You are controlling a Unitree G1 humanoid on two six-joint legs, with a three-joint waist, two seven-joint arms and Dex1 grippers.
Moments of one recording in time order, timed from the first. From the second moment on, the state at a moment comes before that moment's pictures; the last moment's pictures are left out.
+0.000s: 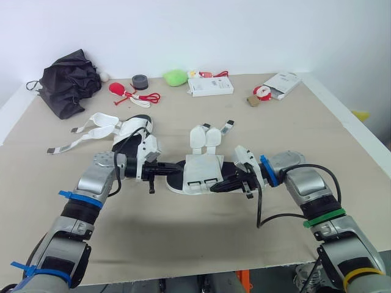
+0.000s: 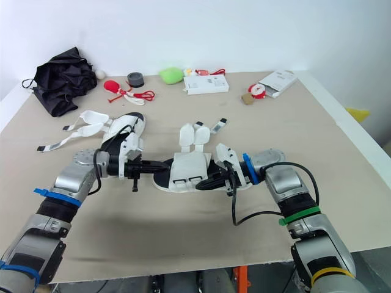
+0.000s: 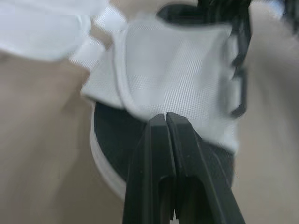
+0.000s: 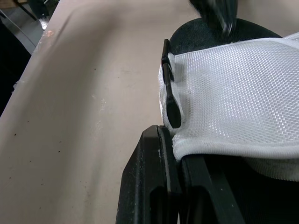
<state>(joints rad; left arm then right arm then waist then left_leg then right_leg) -0.66 0.48 -0.20 0.39 -0.28 0.21 -1.26 -0.68 -0.59 0.29 0.31 0.27 0.30 1.47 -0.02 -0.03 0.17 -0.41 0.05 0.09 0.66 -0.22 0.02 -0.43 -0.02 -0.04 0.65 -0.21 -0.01</state>
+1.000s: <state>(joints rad) -0.64 0.53 -0.29 0.24 -0.15 0.29 -1.25 -0.67 -0.56 0.28 0.30 0.25 0.31 1.44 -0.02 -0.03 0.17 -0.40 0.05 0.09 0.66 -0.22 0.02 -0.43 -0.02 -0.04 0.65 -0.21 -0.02</state>
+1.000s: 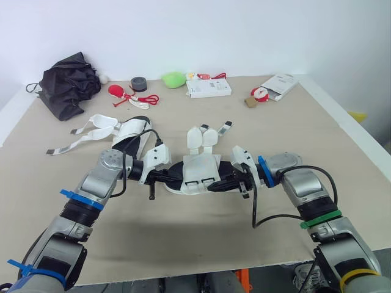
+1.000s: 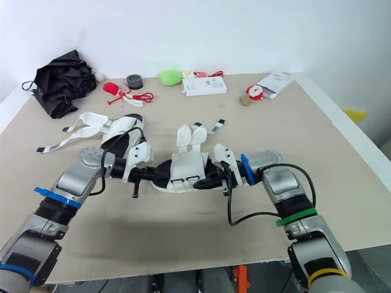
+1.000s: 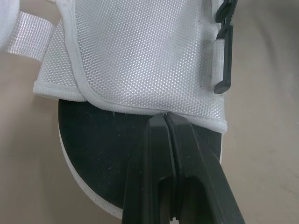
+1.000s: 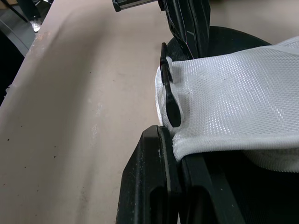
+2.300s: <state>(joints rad) -0.63 0.41 -0.26 0.40 -0.16 0.17 -1.25 -0.59 -0.67 0.20 0.18 0.32 0.51 1.41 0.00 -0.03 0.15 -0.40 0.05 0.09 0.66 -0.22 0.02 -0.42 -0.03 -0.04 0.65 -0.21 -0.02</state>
